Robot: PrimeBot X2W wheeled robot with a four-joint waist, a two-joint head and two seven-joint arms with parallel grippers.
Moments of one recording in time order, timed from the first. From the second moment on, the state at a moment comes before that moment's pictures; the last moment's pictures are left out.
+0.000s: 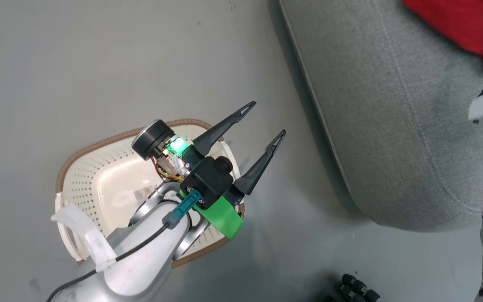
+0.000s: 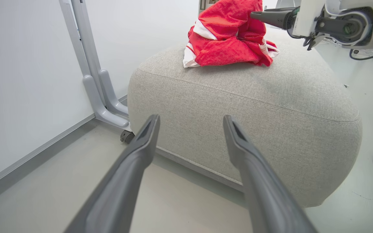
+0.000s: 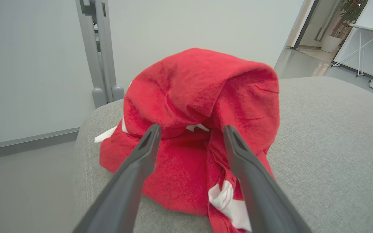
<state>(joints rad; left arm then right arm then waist) -0.63 0.24 -0.81 0.20 -0.22 -0.08 -0.26 -0.70 -0.12 -0.39 0.42 0.05 0.13 -0.26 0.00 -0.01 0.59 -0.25</state>
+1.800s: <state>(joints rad) -0.17 0.09 -0.13 0.22 -0.25 -0.02 -0.26 -0.15 -0.05 -0.03 0.06 0.12 0.13 -0.26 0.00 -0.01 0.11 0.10</state>
